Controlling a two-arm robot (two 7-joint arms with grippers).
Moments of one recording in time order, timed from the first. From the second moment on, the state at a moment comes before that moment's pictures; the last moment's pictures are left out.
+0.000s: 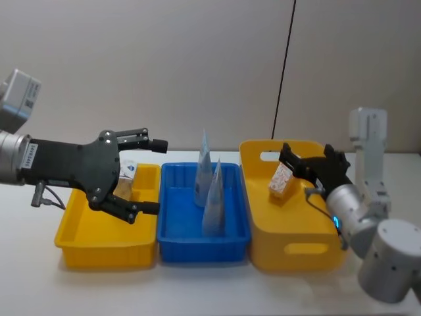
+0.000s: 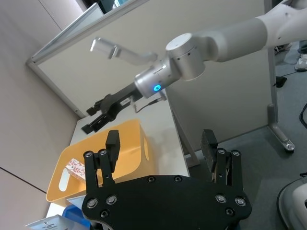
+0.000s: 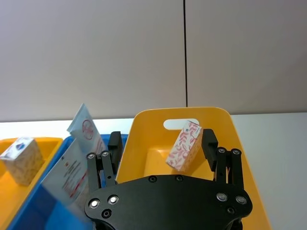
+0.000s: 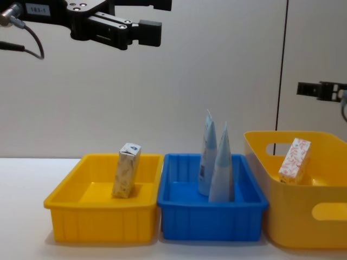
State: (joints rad) left arm -0.86 0.52 0.54 -1.27 -0.56 -0.17 -1.42; right arm 0.34 0.20 -0.22 -1.54 0.35 0.30 -0.12
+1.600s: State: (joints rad) left arm -0.86 0.52 0.54 -1.27 -0.56 -0.17 -1.42; right arm 0.09 0.09 -0.35 -1.70 0.13 0.28 -0.32
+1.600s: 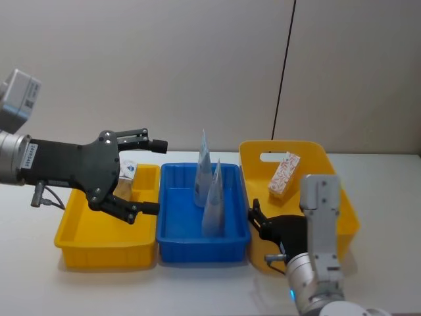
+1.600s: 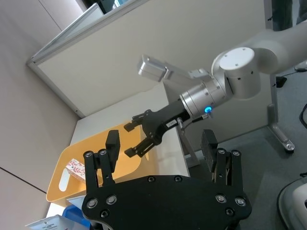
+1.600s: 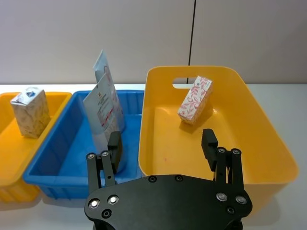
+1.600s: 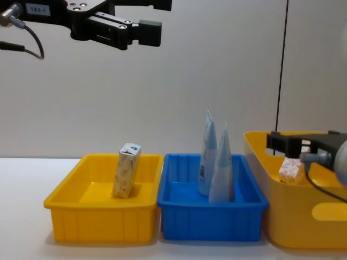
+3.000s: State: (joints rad) left arm -0.86 0.52 0.54 -1.27 -0.56 -0.17 -1.42; right arm 0.20 -0.02 -0.40 -1.50 0.00 0.20 -0.38
